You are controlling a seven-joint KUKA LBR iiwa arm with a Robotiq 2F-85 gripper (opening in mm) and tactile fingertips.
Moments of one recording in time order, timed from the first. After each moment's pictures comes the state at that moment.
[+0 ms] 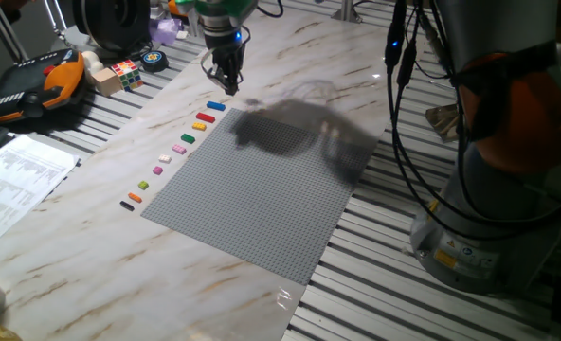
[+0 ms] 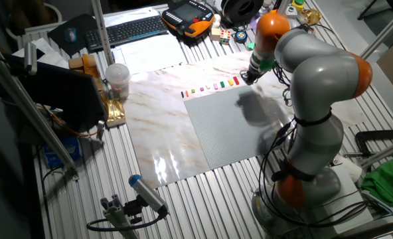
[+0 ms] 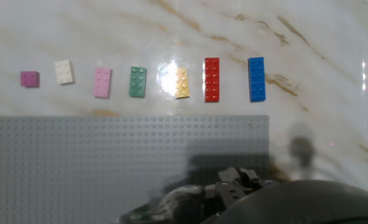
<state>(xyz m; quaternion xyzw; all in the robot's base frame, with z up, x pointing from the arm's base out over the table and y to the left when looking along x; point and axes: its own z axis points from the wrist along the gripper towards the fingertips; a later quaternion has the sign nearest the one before) 0.585 -0.108 0.124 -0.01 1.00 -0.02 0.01</state>
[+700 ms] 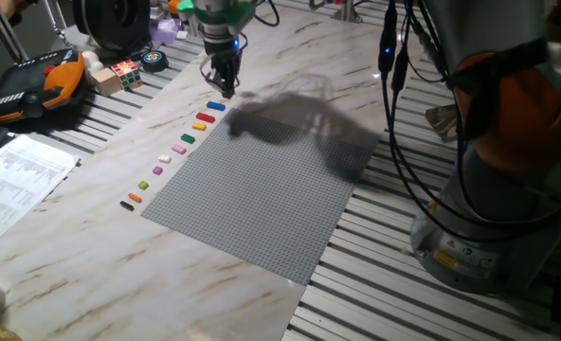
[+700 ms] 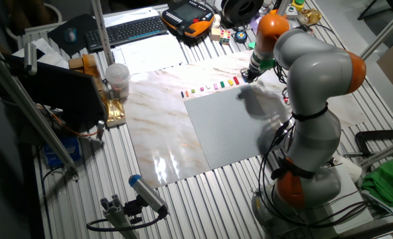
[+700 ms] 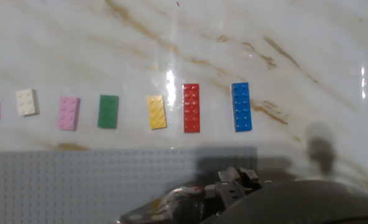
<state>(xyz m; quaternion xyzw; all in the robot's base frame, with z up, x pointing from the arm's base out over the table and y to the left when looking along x) 0.609 -0.127 0.086 -0.01 1.00 -0.01 0.04</state>
